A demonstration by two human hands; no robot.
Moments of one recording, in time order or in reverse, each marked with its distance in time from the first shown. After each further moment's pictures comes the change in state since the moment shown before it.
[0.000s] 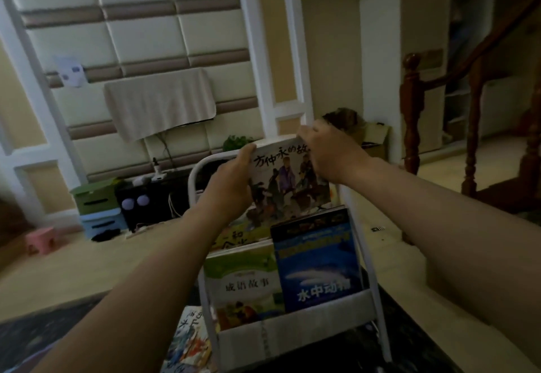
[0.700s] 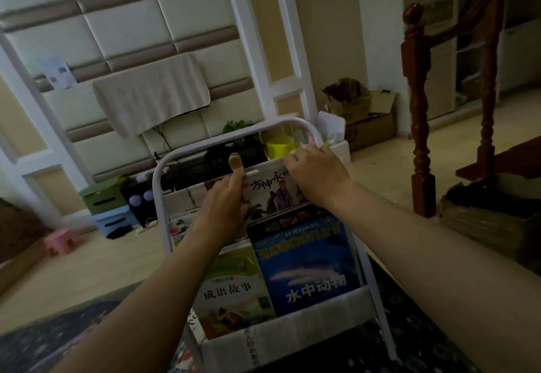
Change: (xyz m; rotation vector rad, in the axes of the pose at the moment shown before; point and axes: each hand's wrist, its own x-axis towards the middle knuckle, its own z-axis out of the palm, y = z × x) left_hand 0.013 -0.035 0.101 0.216 -0.099 -0.008; right_hand -0.015 0.044 0.096 -0.296 -0.023 -0.075
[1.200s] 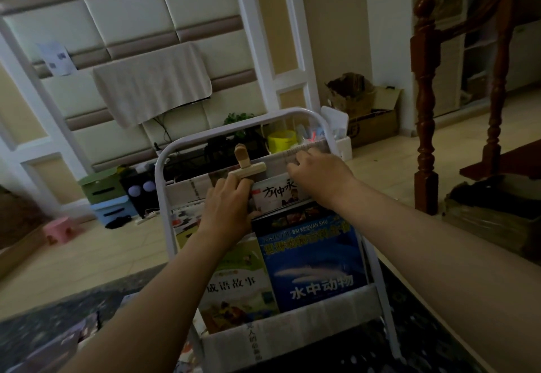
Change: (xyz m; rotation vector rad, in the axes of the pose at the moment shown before) left_hand -0.012 -0.006 0.013 0.222 0.027 0.053; right_hand -0.001 -0.010 0.004 -0.100 -0.095 -0.118
